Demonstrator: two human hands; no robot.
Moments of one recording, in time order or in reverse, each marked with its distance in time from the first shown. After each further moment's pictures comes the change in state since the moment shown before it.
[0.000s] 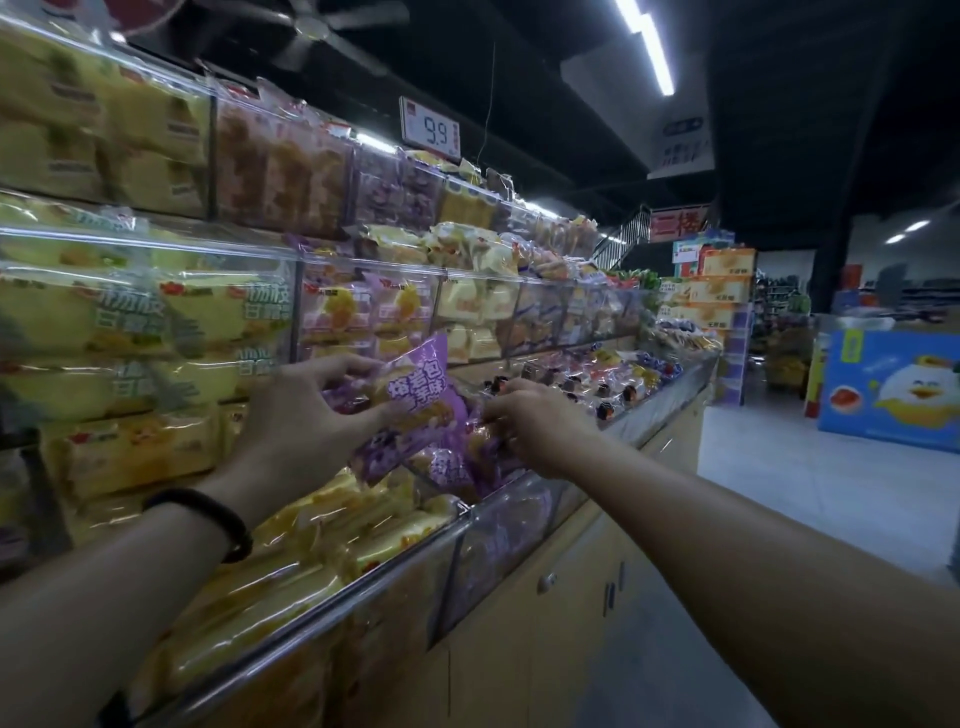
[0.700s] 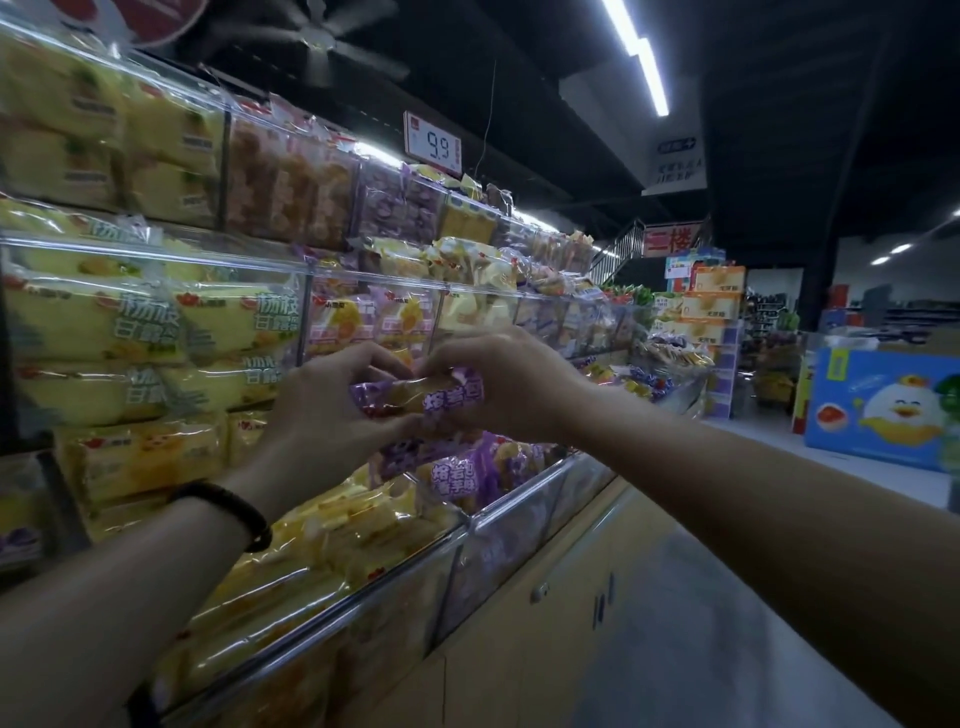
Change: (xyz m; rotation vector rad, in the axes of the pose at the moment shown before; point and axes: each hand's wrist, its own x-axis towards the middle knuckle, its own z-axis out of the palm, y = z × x) left_hand 0.006 0.013 -0.006 -0.096 -0.067 0.102; right_hand 0.001 -0.058 -0.087 0.047 0.186 -0.396
